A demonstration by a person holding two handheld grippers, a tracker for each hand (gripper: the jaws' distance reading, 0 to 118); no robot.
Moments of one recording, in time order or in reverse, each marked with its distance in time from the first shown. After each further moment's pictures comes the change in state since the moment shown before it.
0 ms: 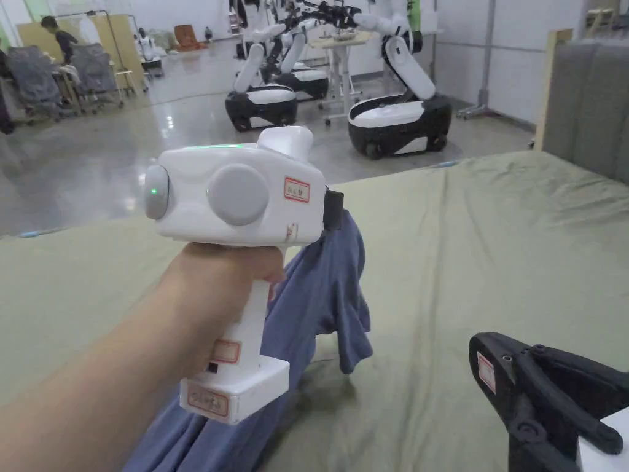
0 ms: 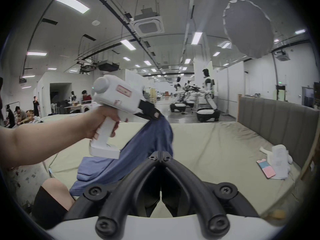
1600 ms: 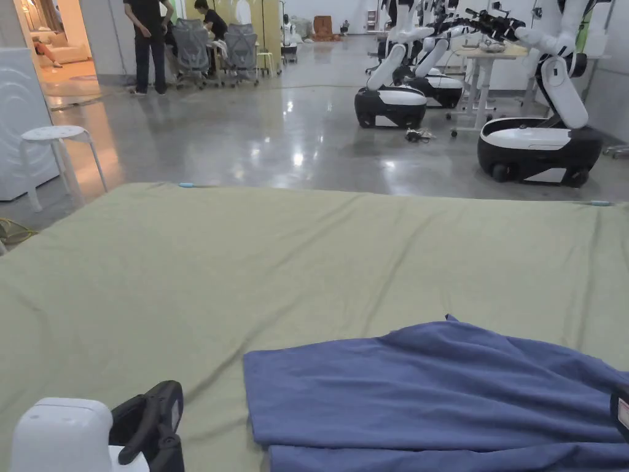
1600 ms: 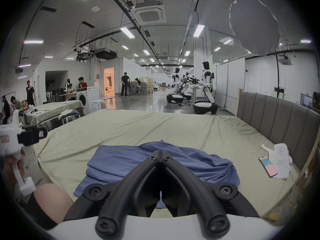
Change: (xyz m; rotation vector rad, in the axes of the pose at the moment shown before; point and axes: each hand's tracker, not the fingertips) left arm -0.066 -0.282 0.294 0.297 0.619 0.222; right arm -0.037 -0.024 -0.069 -0.094 -0.002 0.068
